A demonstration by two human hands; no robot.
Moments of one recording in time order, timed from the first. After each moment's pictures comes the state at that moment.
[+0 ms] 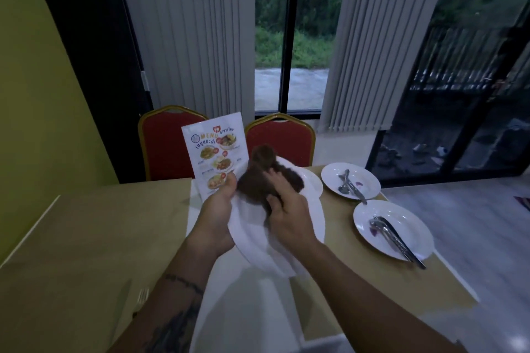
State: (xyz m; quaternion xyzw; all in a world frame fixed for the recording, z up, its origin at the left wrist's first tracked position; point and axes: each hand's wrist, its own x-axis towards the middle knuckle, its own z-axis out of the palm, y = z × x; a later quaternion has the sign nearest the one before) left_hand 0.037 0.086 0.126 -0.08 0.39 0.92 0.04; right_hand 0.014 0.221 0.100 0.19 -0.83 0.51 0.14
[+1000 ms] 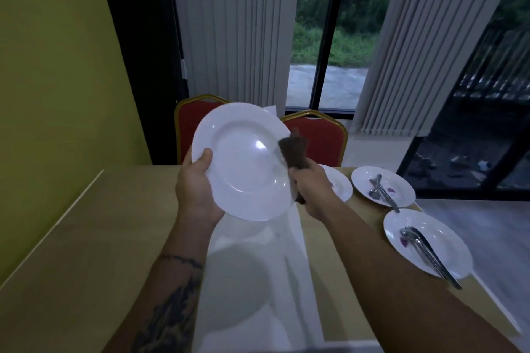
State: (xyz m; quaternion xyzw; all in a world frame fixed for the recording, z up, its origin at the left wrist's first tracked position) left_hand 0.040 0.007 0.127 -0.10 0.36 0.90 -0.21; right_hand -0.030 0.186 0.135 -0.02 -0.75 0.66 -0.08
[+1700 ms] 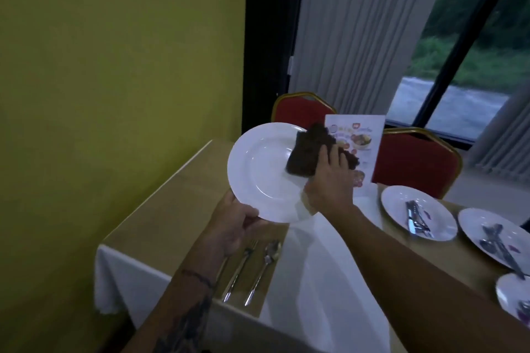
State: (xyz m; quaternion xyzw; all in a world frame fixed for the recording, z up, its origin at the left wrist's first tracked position) left_hand 0.161 -0.073 0.080 -0.31 0.48 0.81 -0.16; right_hand 0.005 0.044 0.107 0.26 -0.94 0.19 0.08
